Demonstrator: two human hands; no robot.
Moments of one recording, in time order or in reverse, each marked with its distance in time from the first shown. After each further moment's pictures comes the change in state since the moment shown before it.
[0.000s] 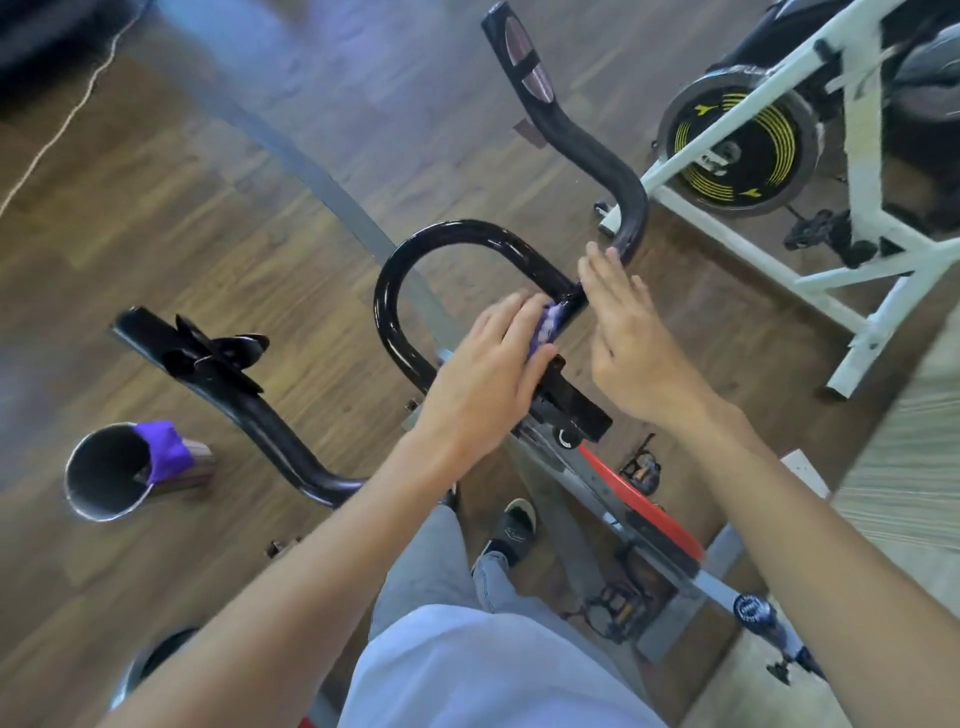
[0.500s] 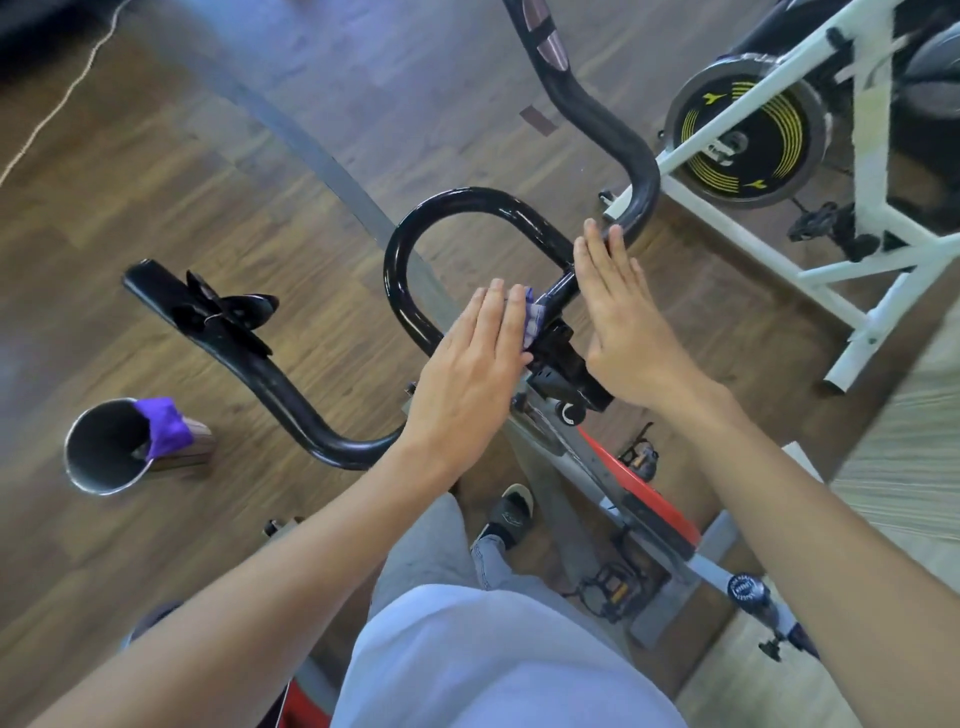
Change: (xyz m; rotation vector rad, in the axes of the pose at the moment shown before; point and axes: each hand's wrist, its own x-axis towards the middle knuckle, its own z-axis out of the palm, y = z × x) left_hand -0.047 -0.015 0.015 0.408 -0.023 0.032; right_hand -0.008 -0.004 0.017 -0.122 -0.015 -0.044
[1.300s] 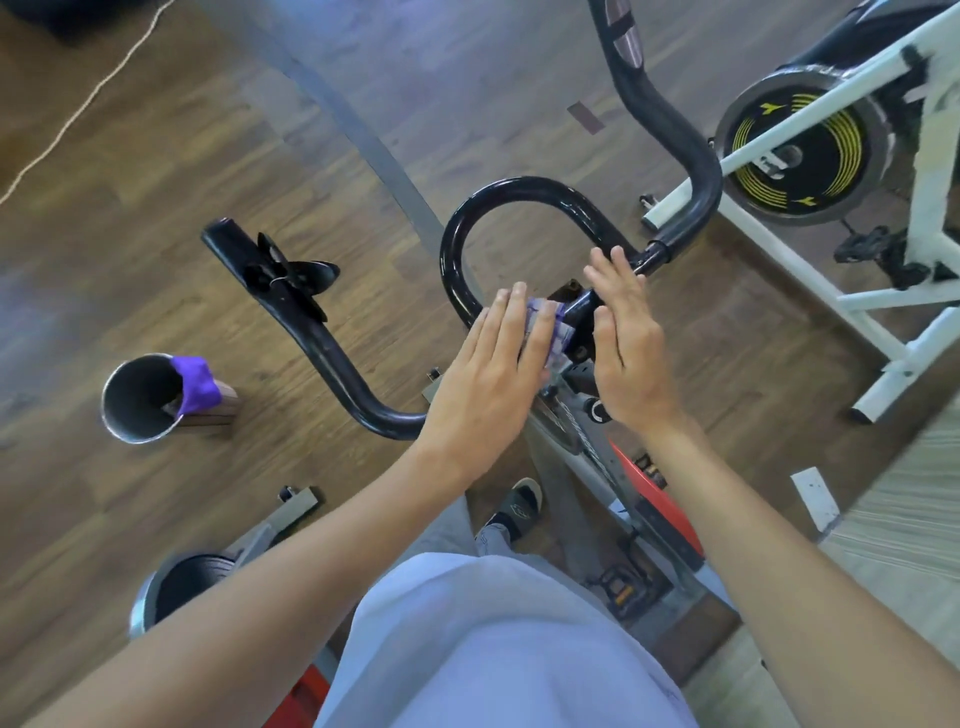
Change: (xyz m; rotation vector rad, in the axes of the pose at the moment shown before) left_hand -0.030 -0.010 -0.007 -0.010 0.000 -0.045; right_hand -0.007 -0.033 0.042 0.422 0.326 -0.099
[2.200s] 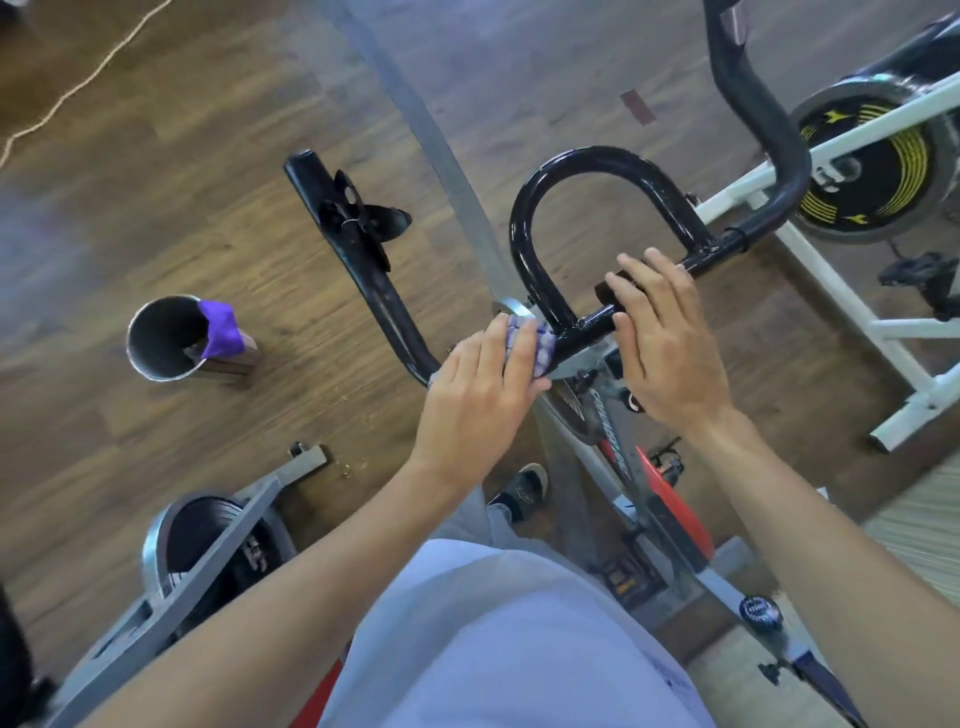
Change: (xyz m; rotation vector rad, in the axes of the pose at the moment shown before) left_hand -0.070 -0.023 0.000 0.132 0.200 -0.149; right_hand -0.006 -0.004 0.008 -0.494 -0.109 -0.339
